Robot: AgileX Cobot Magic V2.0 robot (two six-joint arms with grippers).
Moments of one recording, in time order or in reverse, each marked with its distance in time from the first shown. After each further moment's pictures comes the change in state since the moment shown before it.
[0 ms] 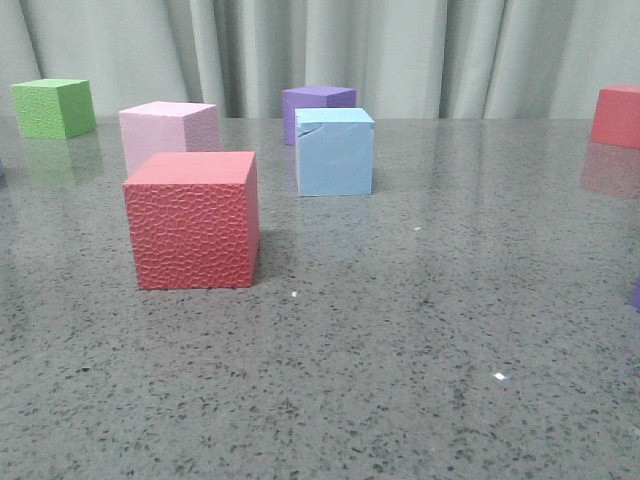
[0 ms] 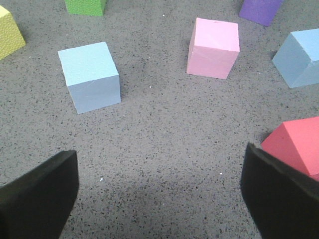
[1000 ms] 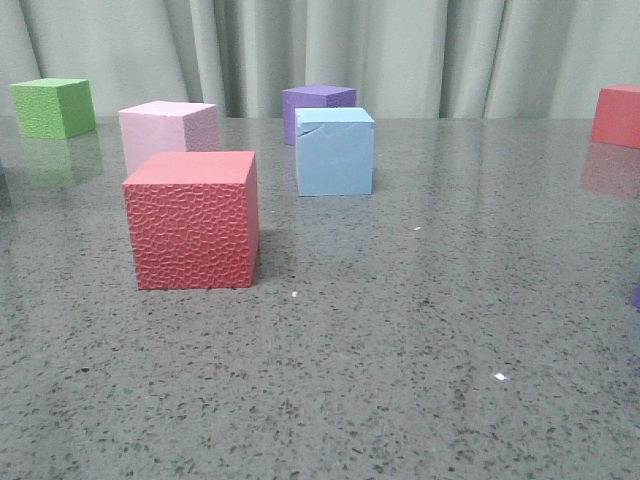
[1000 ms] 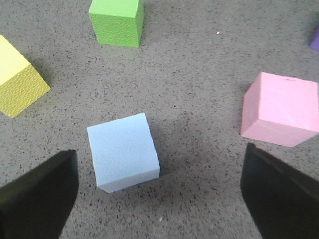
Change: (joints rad) left arm 0.000 0.575 -0.418 0.155 -0.026 -0.104; right arm 0.000 0.000 0.000 0.000 -0.007 -0.005
